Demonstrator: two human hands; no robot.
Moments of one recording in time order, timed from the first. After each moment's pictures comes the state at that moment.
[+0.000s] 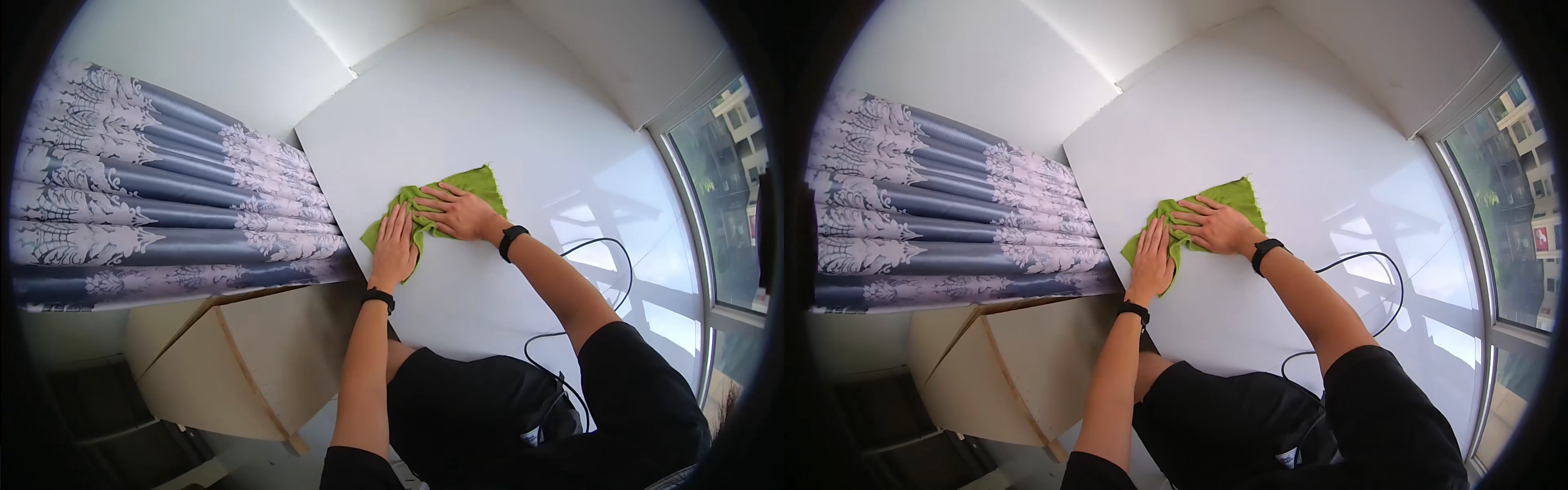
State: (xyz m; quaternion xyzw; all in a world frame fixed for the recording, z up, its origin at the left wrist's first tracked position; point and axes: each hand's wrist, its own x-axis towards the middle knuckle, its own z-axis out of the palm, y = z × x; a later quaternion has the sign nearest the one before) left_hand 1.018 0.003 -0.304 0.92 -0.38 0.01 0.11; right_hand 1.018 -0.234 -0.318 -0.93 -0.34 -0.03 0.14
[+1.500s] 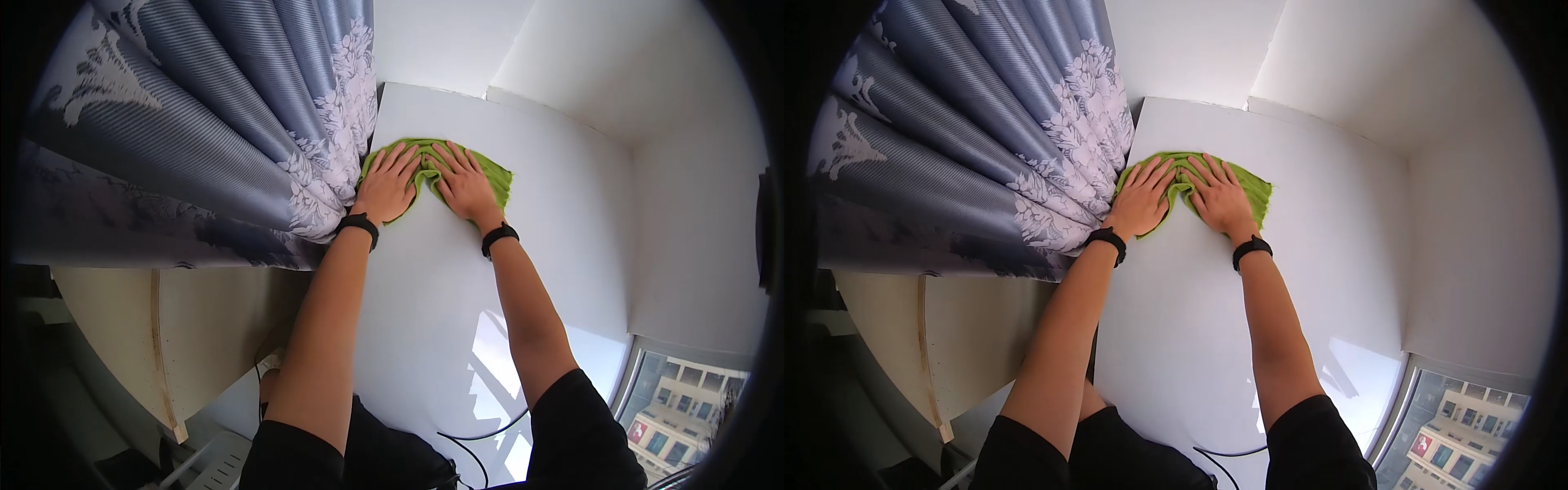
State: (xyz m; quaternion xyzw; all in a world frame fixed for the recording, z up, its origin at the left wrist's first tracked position) left_hand 1.155 0.057 -0.312 0.98 -0.15 0.04 0.09; right_hand 1.218 -0.153 -0.322 -0.90 -0.40 0.02 0.15
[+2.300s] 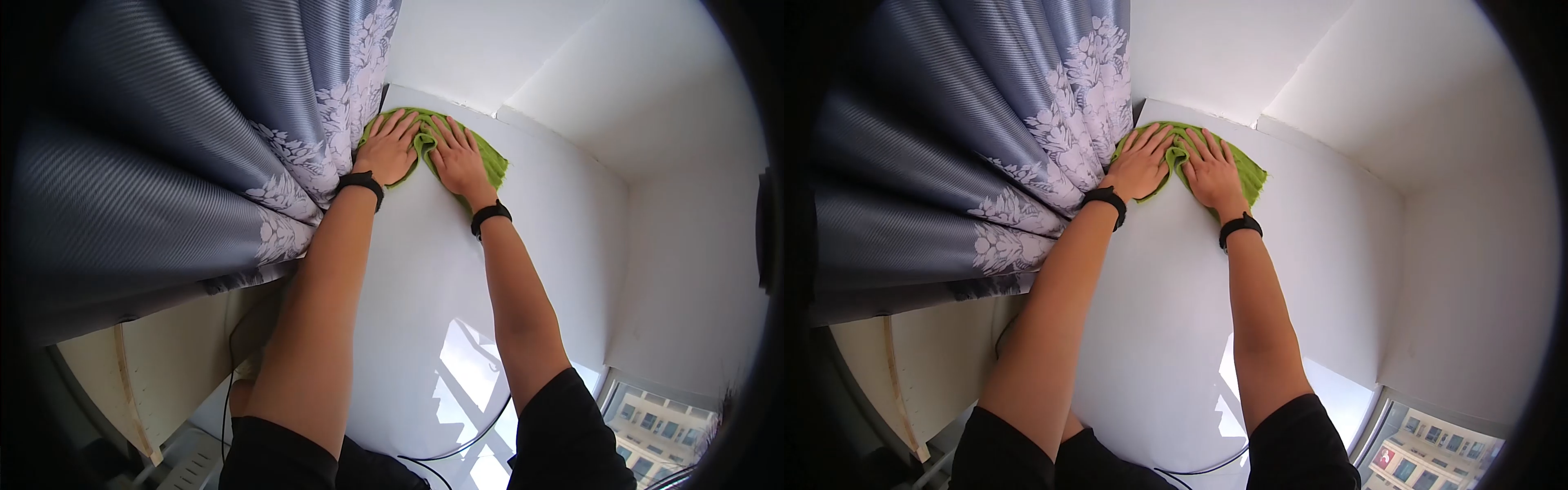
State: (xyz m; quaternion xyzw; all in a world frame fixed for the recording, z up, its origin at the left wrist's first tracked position) left_hand 1.219 0.075 -0.338 1.00 -0.06 -0.03 0.07; right_hand 1.280 -0.113 -0.364 -0.91 -0.39 0.02 0.15
